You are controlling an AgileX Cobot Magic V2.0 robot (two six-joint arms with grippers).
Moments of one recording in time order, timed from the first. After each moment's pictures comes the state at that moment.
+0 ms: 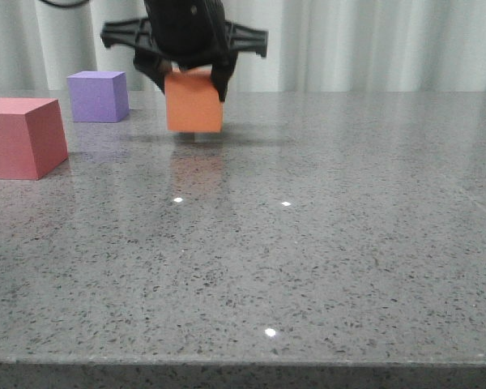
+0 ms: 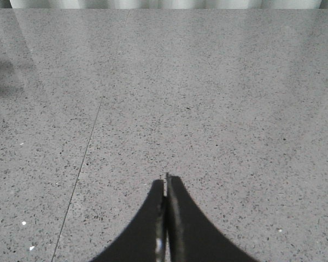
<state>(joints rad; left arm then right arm) -0.66 2.02 -1.80 0.51 0.83 -0.79 0.12 0.32 -0.44 -0.20 0.54 0.24</state>
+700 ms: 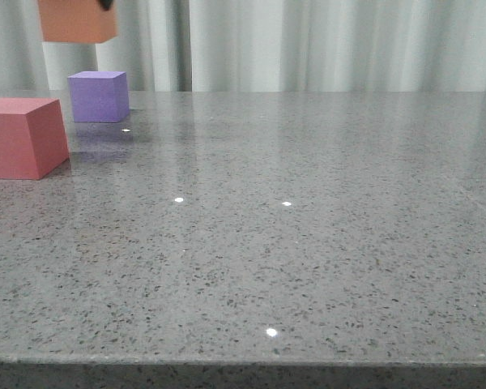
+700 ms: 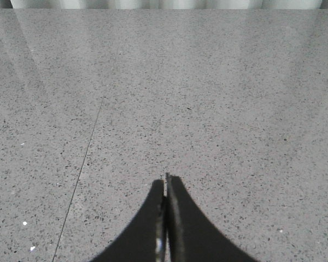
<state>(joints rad) -0.38 1.71 -1.63 0.32 0.81 -0.41 0.12 0.32 -0.44 -0.20 0.54 0.24</state>
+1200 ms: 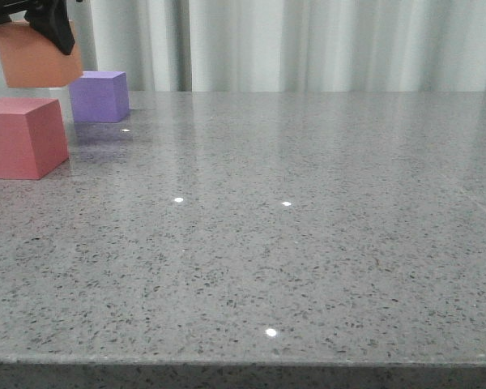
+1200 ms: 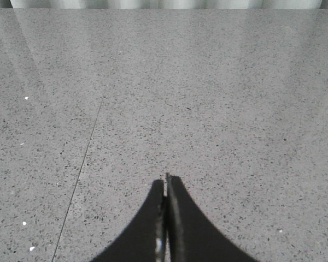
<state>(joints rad) -0.26 1.70 -1.45 0.14 0.60 -0.22 0.12 0.32 -0.44 -0.20 0.54 0.24</state>
